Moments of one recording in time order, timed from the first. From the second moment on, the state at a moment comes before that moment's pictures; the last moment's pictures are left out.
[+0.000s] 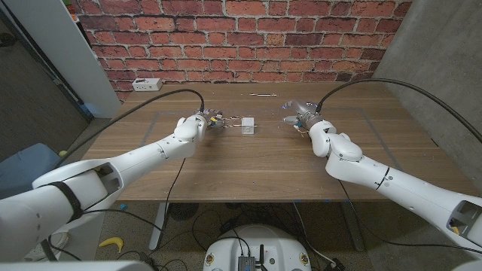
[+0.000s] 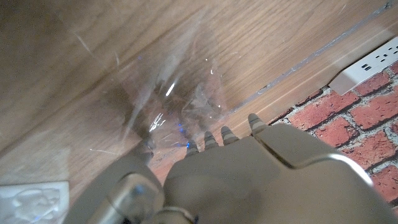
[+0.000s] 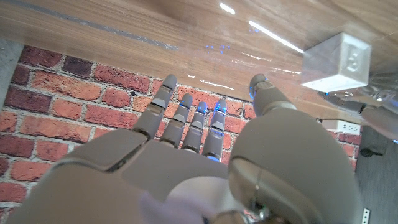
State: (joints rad) left arm 0.34 0.59 1.07 -1.32 0.77 0.58 -0.22; left_hand 0.12 0.08 0.49 0.13 0.21 -0.18 -0.18 0.17 0.18 -0.17 -0.07 0.18 0.19 -0.17 0.00 0.17 0.18 -0.17 0.14 0.20 0.22; right arm -0.64 -0.77 -0.89 -1.93 -0.56 -0.75 -0.03; right_hand 0.78 -0.01 0.46 -0.16 0.20 0.47 -0.09 0.18 0.19 0.34 -0.05 0.19 0.22 0.33 -0.04 0.21 0.35 0.48 0.08 0.20 0.19
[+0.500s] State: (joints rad) left arm 0.33 0.58 1.08 -1.30 0.77 0.59 -0.22; left_hand 0.12 0.09 0.49 0.13 0.22 -0.17 -0.17 0.18 0.18 -0.17 -0.07 0.18 0.19 -0.17 0.01 0.17 0.18 -0.17 0.14 0.20 0.22; right arm -0.61 -0.78 -0.96 -1.96 -0.72 -0.77 0.18; right_hand 0.74 -0.09 0.45 -0.16 0.22 0.45 -0.15 0.18 0.19 0.35 -0.09 0.20 0.22 0.30 -0.04 0.21 0.34 0.42 0.10 0.20 0.19
